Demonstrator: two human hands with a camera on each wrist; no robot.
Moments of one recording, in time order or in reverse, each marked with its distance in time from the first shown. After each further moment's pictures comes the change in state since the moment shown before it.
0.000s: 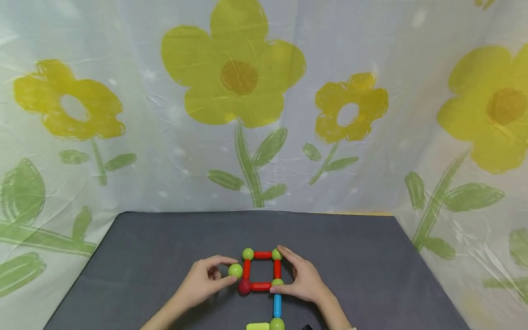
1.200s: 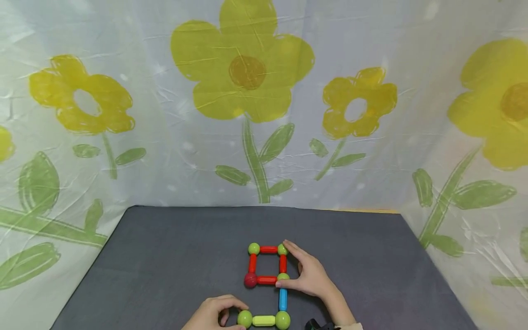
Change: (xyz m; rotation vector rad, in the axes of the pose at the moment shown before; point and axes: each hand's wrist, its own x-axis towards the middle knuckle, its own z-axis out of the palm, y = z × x) left_hand -0.064 -0.031 0.034 -0.046 -0.260 -0.003; right_hand -0.002 -0.001 0.002 0.011 0.015 -0.039
